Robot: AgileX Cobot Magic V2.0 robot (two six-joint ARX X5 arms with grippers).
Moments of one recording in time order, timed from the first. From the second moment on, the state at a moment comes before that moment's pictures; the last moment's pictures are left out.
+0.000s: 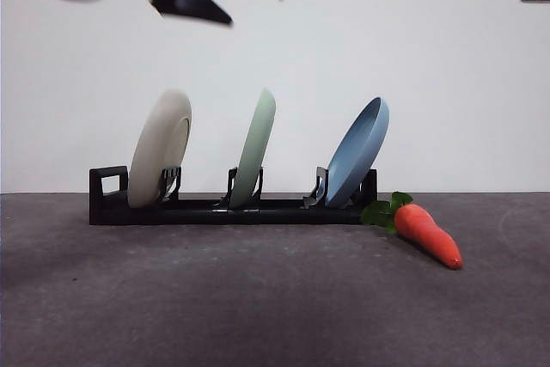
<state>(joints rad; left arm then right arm) -0.44 1.63 1.45 -0.22 0.32 0.02 0.10 0.71 0.94 -1.02 -0.42 -0.12</state>
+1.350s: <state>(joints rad) -0.45 1.99 1.57 -0.07 0.19 0.00 0.10 0.71 0.93 -1.02 -0.42 -0.12</state>
